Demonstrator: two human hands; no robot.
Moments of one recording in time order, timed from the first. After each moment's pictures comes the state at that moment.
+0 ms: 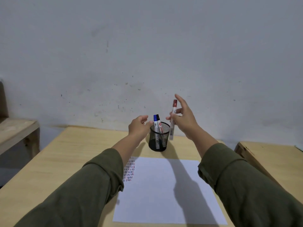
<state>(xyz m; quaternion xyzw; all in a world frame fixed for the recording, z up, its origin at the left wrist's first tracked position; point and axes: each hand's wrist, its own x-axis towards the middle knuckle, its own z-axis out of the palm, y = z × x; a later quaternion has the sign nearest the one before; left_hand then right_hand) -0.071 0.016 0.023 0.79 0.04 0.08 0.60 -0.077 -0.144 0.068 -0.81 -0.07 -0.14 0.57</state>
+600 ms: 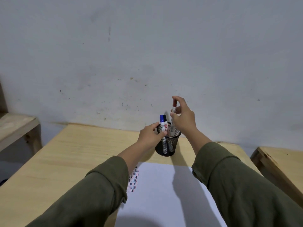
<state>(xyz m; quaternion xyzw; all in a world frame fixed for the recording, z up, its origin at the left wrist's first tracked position) -0.037 0.007 -0.009 0.87 -0.02 0.02 0.50 -0.007 -0.126 0.035 -0.87 -0.07 -0.20 0.45</state>
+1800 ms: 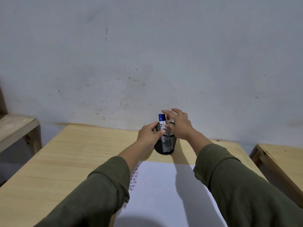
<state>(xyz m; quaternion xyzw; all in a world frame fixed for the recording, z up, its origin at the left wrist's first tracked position) -0.034 0.004 -0.016 0.84 -0.01 0.01 0.54 -0.007 -0.136 0.017 -0.96 -0.11 -0.07 0.23</state>
